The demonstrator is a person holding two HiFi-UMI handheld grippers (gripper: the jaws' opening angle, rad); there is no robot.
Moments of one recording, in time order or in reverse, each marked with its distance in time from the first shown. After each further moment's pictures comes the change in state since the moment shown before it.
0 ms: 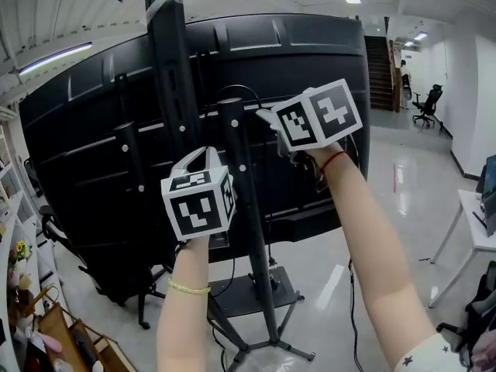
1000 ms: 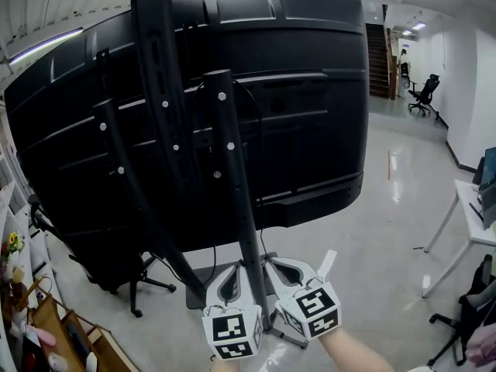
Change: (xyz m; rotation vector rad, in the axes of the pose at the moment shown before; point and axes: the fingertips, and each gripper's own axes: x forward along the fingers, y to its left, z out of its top) left arm -0.138 -0.084 -0.248 -0.110 0.171 -0.100; right arm -0.073 0.158 -0.311 0.179 0.033 -0.033
